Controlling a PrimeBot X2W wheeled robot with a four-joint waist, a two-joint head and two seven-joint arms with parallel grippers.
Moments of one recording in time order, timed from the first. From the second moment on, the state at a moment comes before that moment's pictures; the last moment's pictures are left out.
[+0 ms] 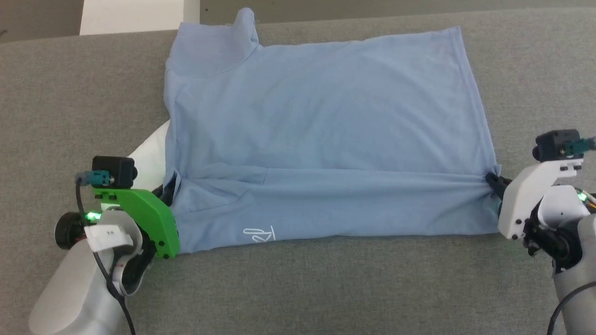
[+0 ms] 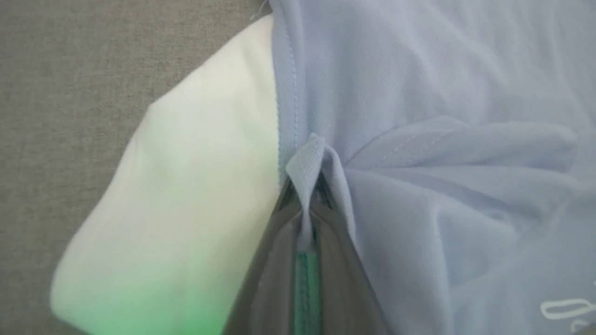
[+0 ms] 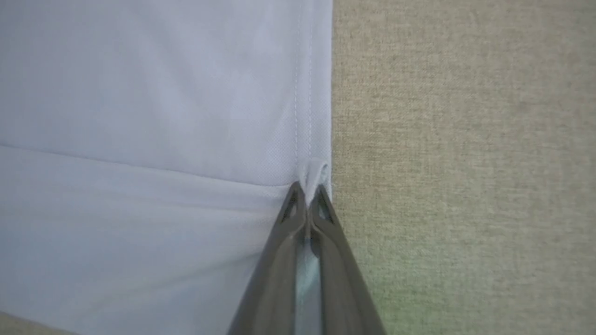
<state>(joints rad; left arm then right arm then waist) -0.37 0.43 -0.33 0.28 -0.63 0.00 0.30 -0.38 -0.27 -0.02 0.31 0.36 0.13 0.61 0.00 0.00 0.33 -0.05</state>
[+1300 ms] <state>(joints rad) -0.05 0.28 -0.27 0.25 -0.58 0.31 0.03 -0.04 -0.06 -0.08 0.06 0.28 0.13 -0.09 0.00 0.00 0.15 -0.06</state>
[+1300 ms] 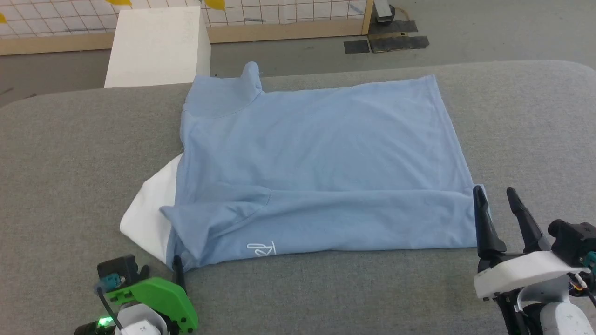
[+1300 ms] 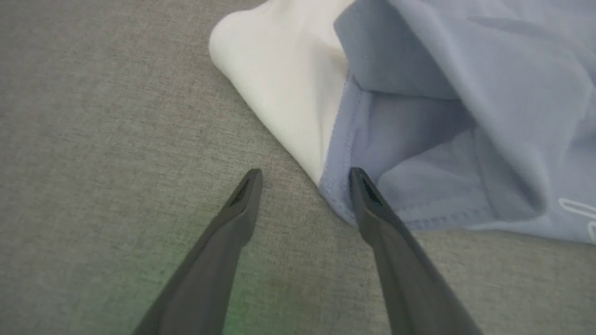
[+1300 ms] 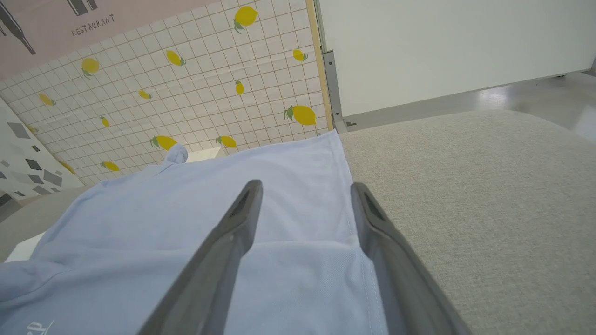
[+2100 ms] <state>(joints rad) -0.09 0.28 -0.28 0.21 -0.66 0.28 0.15 -0.17 -0.05 -0.23 0.28 0.20 0.13 0.31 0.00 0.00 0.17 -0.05</state>
